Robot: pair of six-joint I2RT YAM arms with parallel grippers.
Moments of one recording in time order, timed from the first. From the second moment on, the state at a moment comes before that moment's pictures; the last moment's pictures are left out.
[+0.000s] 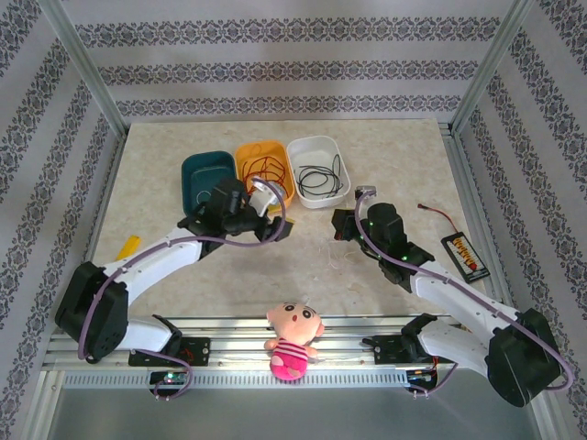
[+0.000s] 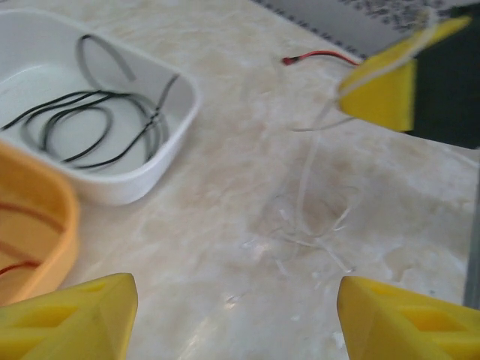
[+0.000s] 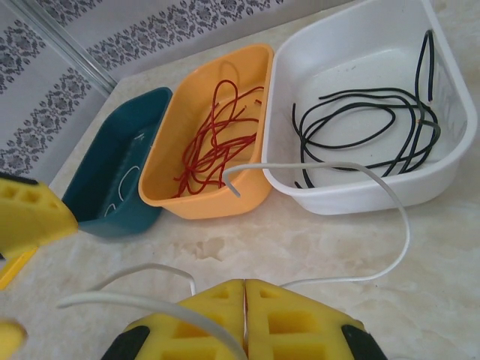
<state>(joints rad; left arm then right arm) -0.57 1.38 0.85 0.02 0.44 0.03 0.53 1.03 0.55 0.10 -0.06 0.55</state>
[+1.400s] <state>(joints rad) -0.69 1.68 0.97 0.45 0.31 -0.14 0.50 1.02 0.54 0.04 -0.06 0.65</state>
